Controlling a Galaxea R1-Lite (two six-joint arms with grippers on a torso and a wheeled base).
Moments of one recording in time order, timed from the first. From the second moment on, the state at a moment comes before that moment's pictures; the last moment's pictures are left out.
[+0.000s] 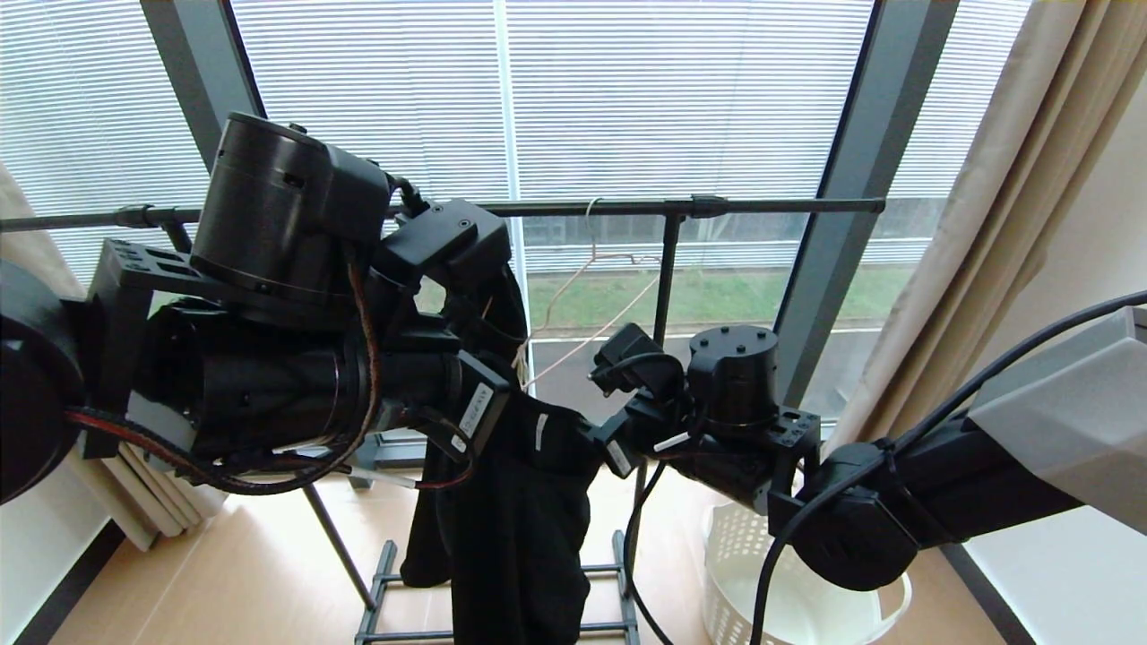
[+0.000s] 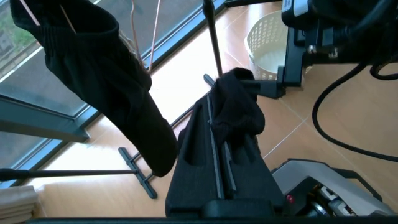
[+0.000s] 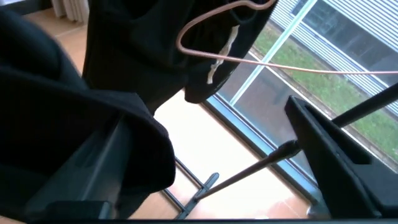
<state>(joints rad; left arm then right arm) -0.71 1.58 -1.18 0.16 0.16 0.16 0.71 2.08 -1.00 -0.79 -0.07 -0.25</state>
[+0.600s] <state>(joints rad) -0.69 1.55 -1.06 0.10 0.09 0.14 0.70 2.01 -0.96 -0.79 -0.11 -0.23</state>
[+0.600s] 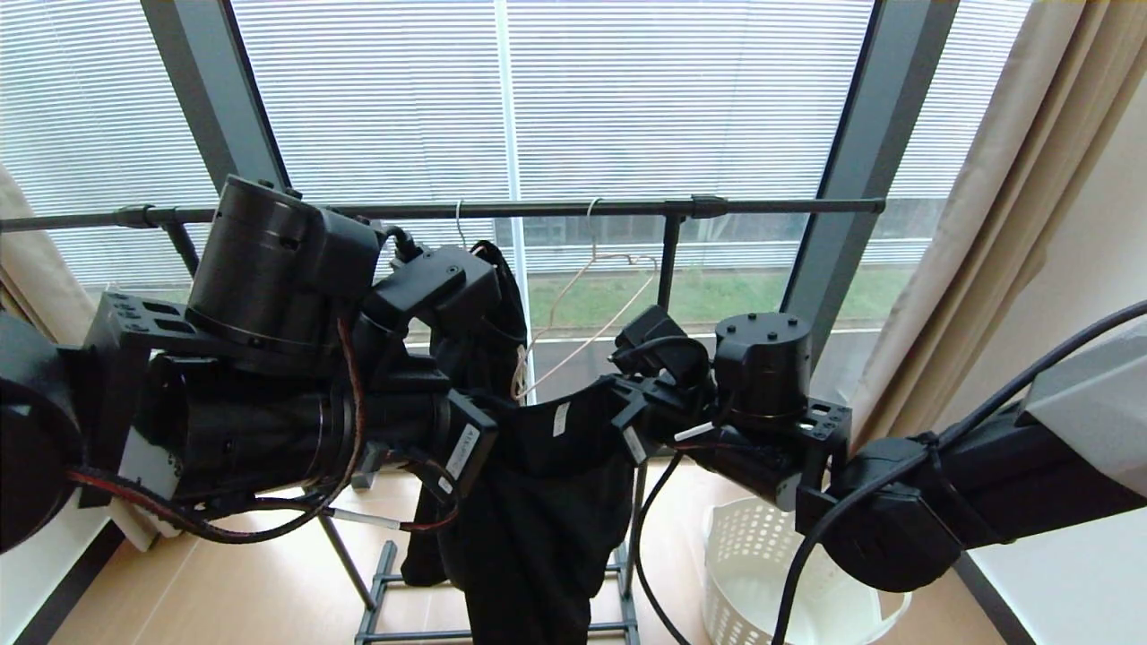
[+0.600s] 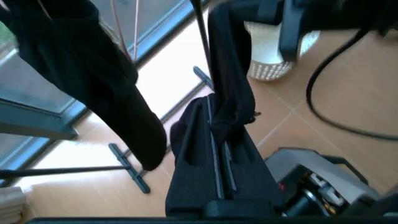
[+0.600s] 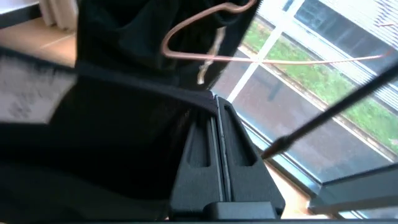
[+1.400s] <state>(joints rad) -0.66 1.58 -0.78 -0.23 -0.06 0.14 0.60 1.81 -0.75 -0.87 -0.12 -0.22</state>
